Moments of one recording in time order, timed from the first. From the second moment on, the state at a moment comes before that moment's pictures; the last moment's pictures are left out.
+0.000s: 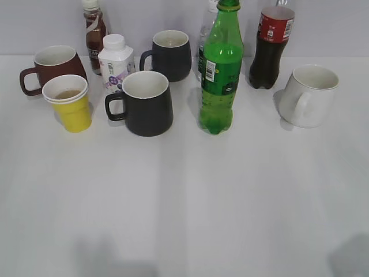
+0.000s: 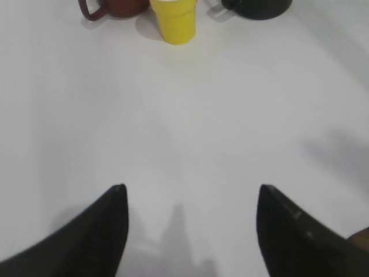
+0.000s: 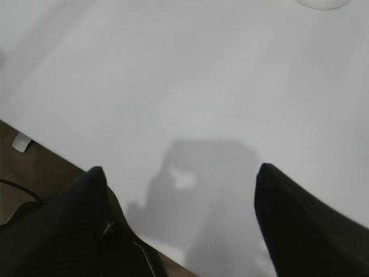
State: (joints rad) left arm -0.34 0.16 -0.52 0.05 1.07 0.05; right arm 0.57 0.22 -0.50 0.02 1.05 -0.01
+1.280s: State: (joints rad) left arm 0.00 -0.01 -0.52 0.06 1.07 0.05; right arm 0.07 -0.01 -0.50 0.02 1.04 -0.01
